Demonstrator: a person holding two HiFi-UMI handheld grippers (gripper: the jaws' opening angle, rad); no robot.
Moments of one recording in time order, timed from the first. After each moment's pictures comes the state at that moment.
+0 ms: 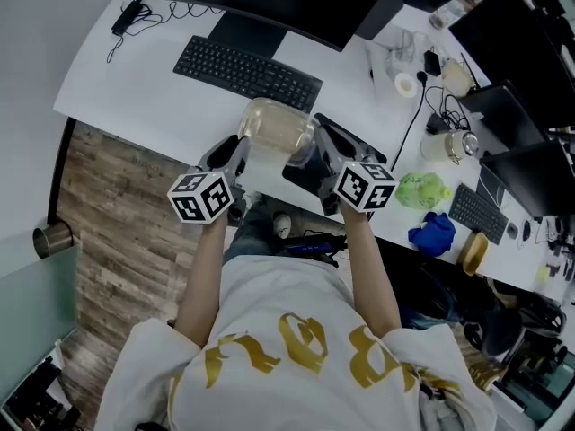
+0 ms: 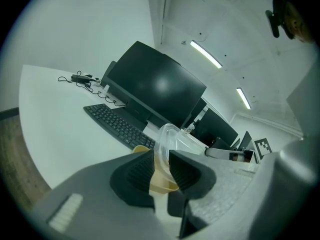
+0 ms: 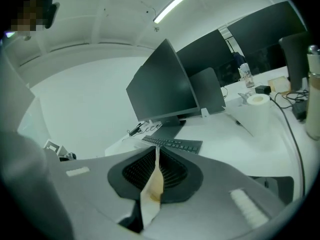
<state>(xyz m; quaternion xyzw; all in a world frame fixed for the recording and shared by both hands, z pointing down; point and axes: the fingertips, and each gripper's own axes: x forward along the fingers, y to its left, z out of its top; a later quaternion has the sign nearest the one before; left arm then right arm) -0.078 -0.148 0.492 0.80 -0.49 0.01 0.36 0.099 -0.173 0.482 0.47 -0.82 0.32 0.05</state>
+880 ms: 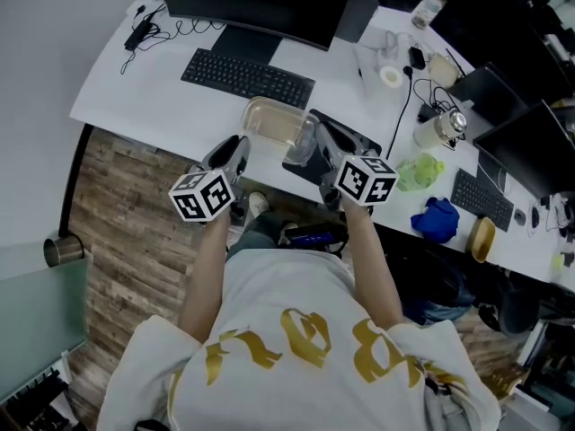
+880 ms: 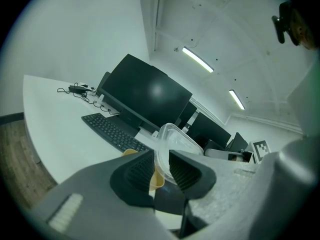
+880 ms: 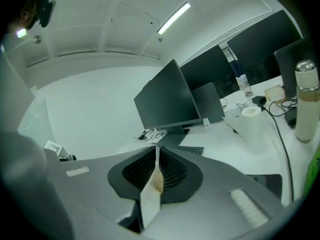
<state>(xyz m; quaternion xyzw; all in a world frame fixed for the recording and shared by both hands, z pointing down) -0.069 -0.106 0.447 0.81 -0.49 -0.01 0.32 0.109 -0.129 0.438 0.47 -0.83 0.30 0.01</state>
